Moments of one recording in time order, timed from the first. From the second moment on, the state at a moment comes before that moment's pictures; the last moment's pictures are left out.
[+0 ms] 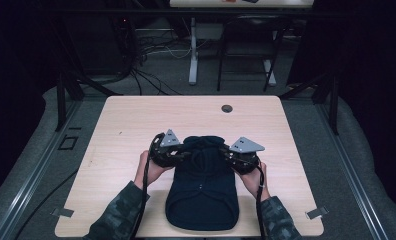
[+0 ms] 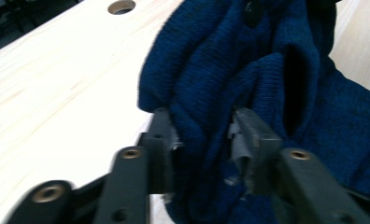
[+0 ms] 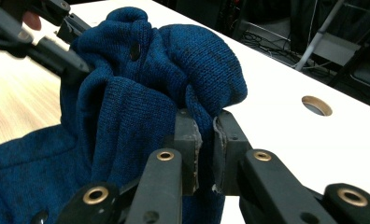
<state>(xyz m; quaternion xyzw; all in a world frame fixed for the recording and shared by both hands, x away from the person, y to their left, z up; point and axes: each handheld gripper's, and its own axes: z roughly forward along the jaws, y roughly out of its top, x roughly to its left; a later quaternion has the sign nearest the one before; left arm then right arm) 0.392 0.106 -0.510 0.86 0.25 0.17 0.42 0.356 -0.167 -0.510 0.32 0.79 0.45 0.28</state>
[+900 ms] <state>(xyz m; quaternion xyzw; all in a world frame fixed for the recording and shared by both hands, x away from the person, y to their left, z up) 0.374 0.106 -0.497 0.83 0.19 0.25 0.46 0.375 -0.180 -0.524 0.39 0.79 0.44 0.15</state>
